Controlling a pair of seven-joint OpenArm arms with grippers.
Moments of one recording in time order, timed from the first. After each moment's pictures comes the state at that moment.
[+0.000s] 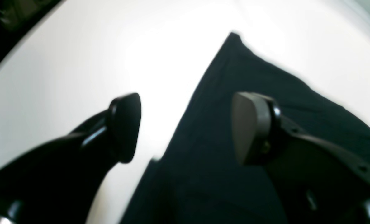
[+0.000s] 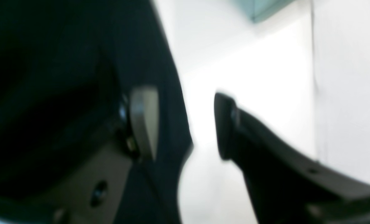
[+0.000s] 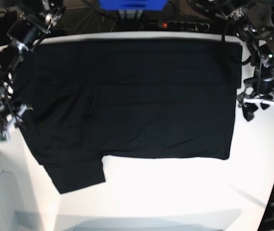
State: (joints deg) left arm 9.2 -8.7 -37.3 109.1 -29.7 -4.1 49.1; right arm 8.2 9.2 35.4 94.0 -7.8 39.9 -53.8
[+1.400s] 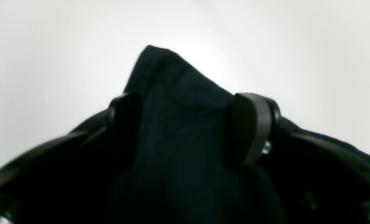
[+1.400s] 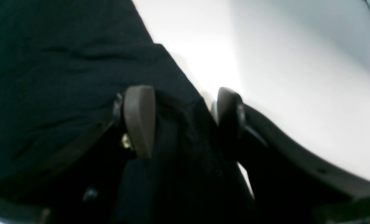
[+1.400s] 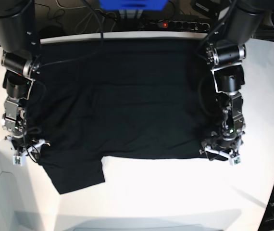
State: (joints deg) left arm -27.6 -12.3 -14.3 42.0 -12.7 -4.3 18.2; right arm 31.9 17.6 21.0 26.9 -7.8 21.9 -4.9
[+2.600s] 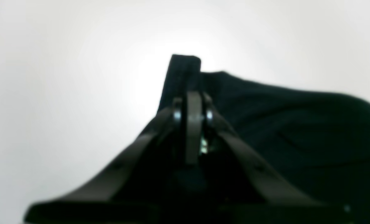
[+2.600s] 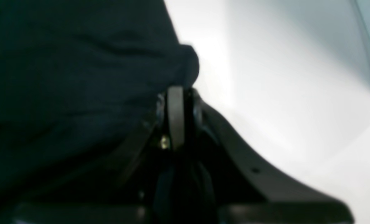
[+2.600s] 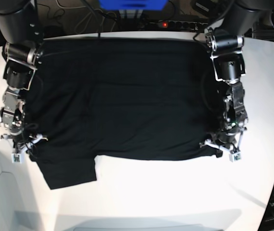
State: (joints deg) left arm -20.8 -12.4 -13.2 57.9 -13.5 -4.0 28.7; right arm 25.4 16.5 21.4 43.0 -8.1 24.5 -12.9
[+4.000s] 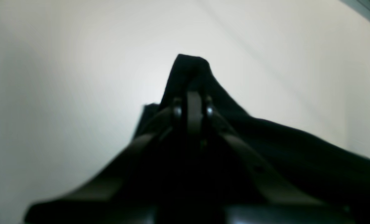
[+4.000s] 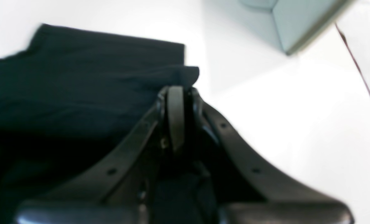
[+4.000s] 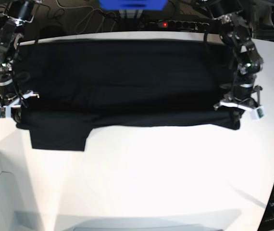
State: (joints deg) left arm 11.4 -6.9 -27.6 104.9 -23.8 -4.2 38.1; right arm -12.0 14.7 27.9 90.0 7.6 25.5 -17.5
